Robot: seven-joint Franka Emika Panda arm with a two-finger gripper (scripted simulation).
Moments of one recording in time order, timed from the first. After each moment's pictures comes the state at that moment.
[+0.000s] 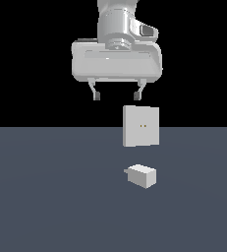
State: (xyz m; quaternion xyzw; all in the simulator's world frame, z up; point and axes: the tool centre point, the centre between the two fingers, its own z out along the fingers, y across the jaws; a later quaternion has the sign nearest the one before) arm -0.008 -0.009 0.169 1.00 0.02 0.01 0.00
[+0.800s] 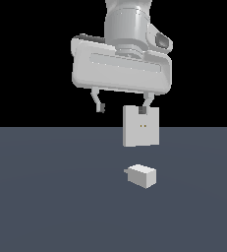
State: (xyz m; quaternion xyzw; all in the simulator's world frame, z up) arm -0.039 -0.020 0.135 0.99 0.14 0.06 -0.02
